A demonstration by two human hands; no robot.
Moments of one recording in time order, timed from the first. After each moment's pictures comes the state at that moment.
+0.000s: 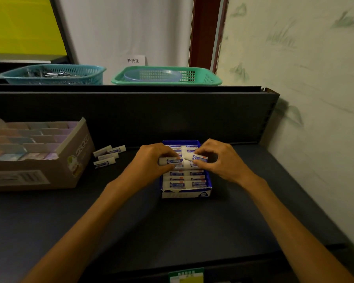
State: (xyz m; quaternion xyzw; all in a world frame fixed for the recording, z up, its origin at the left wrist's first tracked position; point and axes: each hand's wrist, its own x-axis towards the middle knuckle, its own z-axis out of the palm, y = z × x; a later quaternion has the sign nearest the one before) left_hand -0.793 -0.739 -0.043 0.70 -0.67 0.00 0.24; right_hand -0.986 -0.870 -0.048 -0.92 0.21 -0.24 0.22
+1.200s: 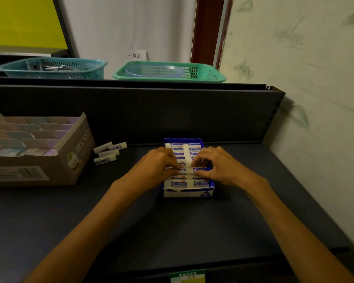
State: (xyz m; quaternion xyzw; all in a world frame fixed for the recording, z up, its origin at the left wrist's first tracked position) left_hand -0.792 -0.750 -0.055 0.69 -0.72 -0.02 0.12; right_hand -0.978 -0.864 -0.046 -0.96 0.24 -0.06 0.14
